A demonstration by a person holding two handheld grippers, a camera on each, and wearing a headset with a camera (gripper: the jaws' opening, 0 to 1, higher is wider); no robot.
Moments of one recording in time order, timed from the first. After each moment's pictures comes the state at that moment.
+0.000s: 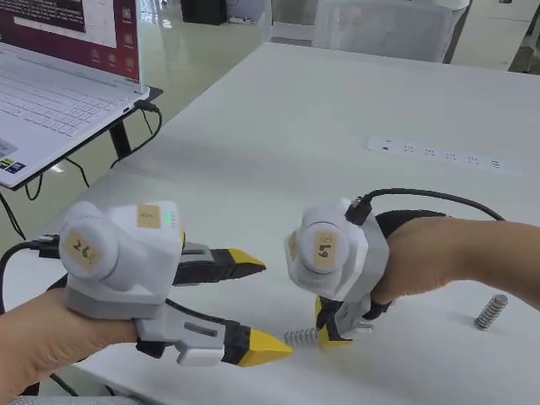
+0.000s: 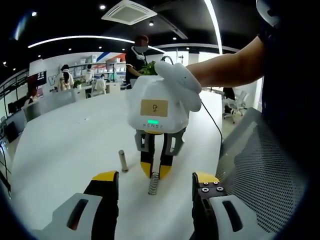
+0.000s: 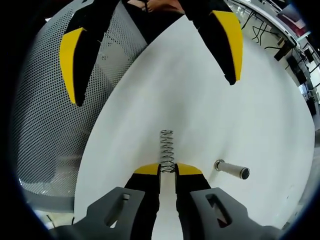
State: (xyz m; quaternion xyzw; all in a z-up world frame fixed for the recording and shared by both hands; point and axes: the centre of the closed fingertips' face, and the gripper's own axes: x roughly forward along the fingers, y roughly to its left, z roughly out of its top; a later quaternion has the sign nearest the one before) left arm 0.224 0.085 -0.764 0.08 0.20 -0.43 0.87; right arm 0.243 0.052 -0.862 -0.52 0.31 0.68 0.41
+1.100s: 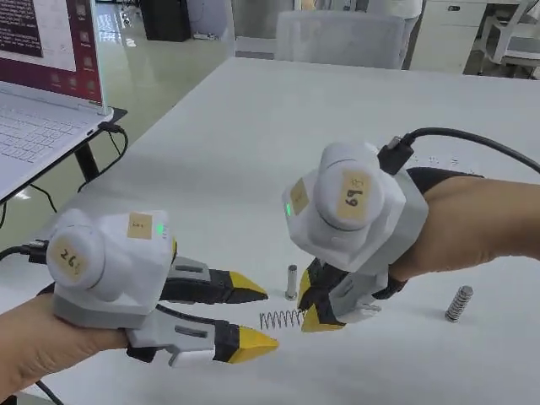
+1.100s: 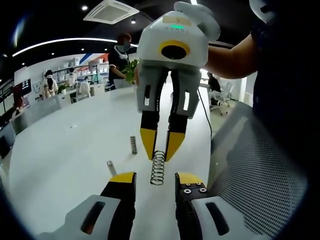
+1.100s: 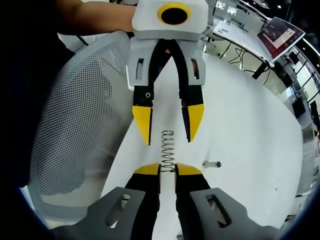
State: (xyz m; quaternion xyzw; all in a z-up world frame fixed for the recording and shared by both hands) left arm 0.224 0.061 -0.754 0.12 0.20 -0.49 0.84; right arm 0.222 0.052 -0.769 -0.47 0.27 0.69 0.48
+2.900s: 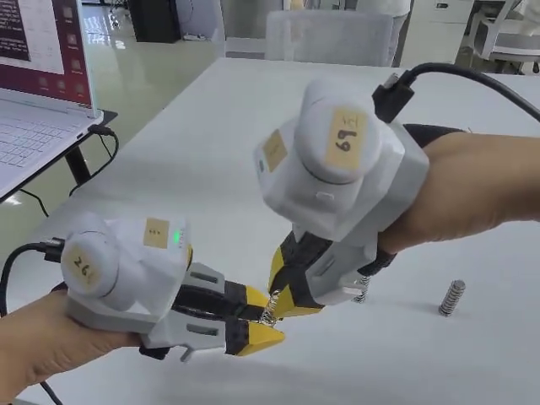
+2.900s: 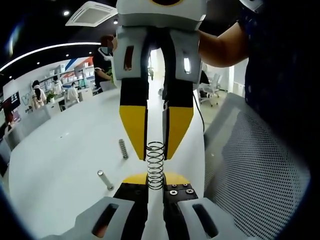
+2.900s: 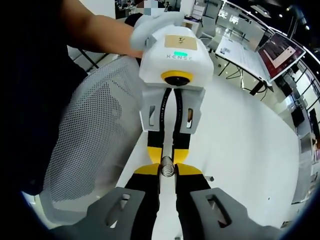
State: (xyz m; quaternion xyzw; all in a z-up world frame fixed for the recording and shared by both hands) left arm 0.218 0.044 -0.754 0.15 0.18 -0.53 0.81; right arm 0.203 0.071 -0.728 -0.45 0.24 0.71 0.48
